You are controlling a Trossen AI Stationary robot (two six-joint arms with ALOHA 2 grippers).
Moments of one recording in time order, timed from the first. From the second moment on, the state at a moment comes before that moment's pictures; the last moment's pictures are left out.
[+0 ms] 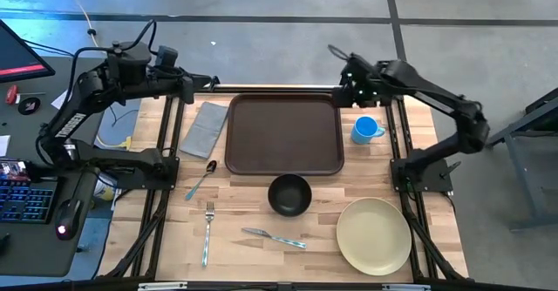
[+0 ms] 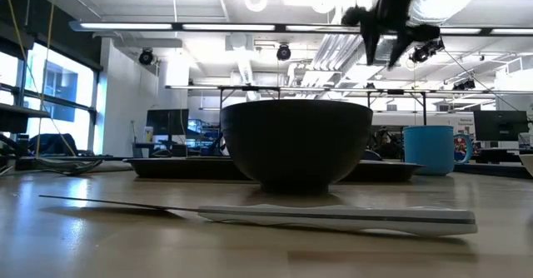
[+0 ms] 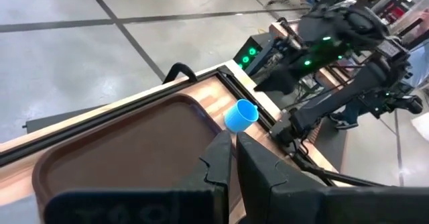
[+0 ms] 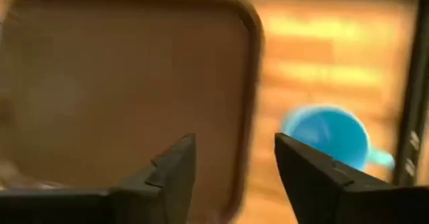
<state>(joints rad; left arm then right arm) 0.48 0.99 1.58 -0.95 -0.01 -0.56 -0.59 1.44 1.47 -1.30 0.10 0.90</state>
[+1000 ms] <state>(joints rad) 0.48 1.05 1.58 -0.95 0.04 -0.62 -0.67 1.54 1.05 -1.08 0.05 0.81</state>
